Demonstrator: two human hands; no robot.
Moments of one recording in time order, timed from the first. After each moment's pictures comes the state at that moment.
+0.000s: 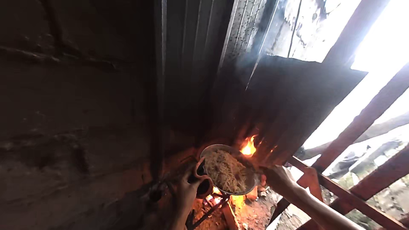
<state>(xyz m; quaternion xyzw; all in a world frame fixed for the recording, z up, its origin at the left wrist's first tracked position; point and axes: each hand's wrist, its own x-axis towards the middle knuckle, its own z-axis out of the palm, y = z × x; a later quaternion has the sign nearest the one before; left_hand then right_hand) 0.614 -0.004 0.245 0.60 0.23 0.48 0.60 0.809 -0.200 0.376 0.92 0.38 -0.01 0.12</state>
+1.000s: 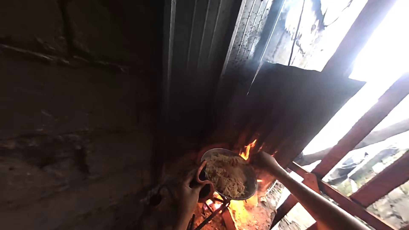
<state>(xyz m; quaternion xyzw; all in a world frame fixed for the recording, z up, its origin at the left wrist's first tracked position) 0.619 0.001 0.236 0.60 0.18 0.50 0.60 0.865 -0.140 0.389 0.93 0.35 -0.08 -0.06</state>
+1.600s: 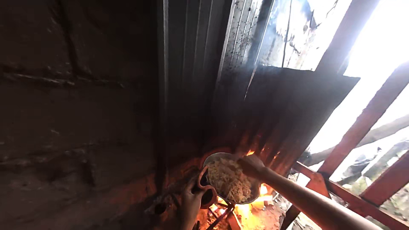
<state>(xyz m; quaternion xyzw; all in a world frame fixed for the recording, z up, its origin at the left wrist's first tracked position) 0.615 -0.004 0.240 0.60 0.20 0.50 0.59 0.833 -0.105 0.375 0.87 0.47 -0.06 0.12</state>
